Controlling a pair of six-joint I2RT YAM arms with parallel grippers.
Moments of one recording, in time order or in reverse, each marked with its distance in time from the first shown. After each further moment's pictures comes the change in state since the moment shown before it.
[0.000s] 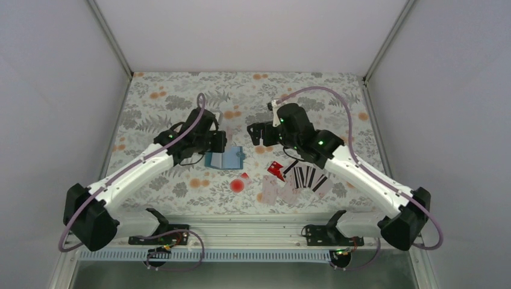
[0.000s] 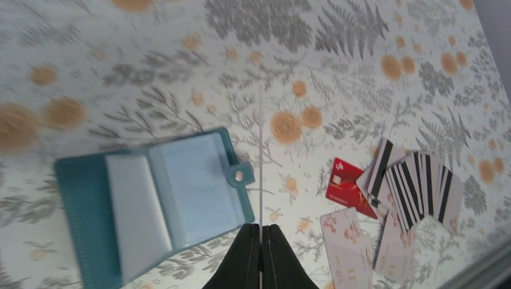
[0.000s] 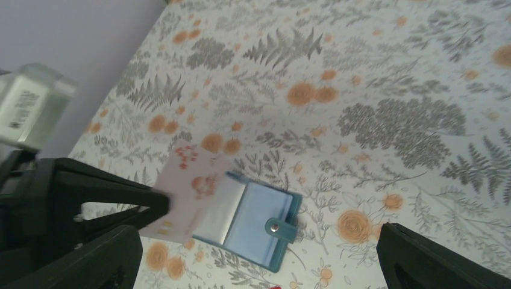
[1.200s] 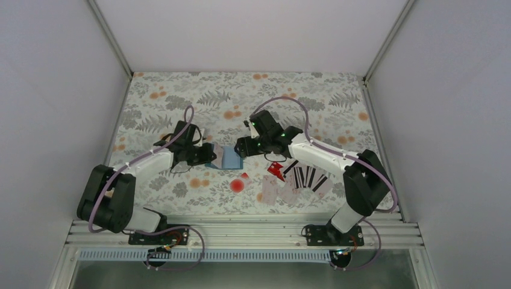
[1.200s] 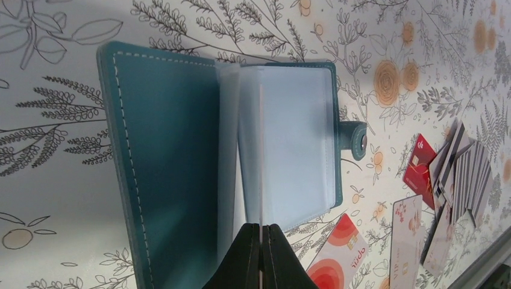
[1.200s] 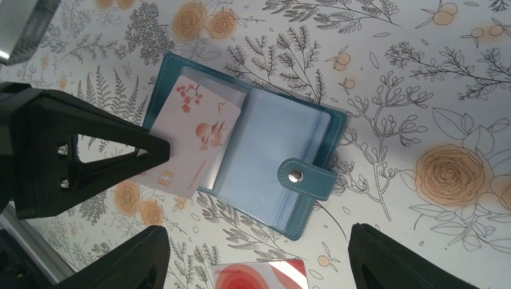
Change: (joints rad) left arm 0.306 0.165 -0.344 0.306 0.383 0.018; right arm -0.010 0.394 -0.016 0.071 -0.259 0.024
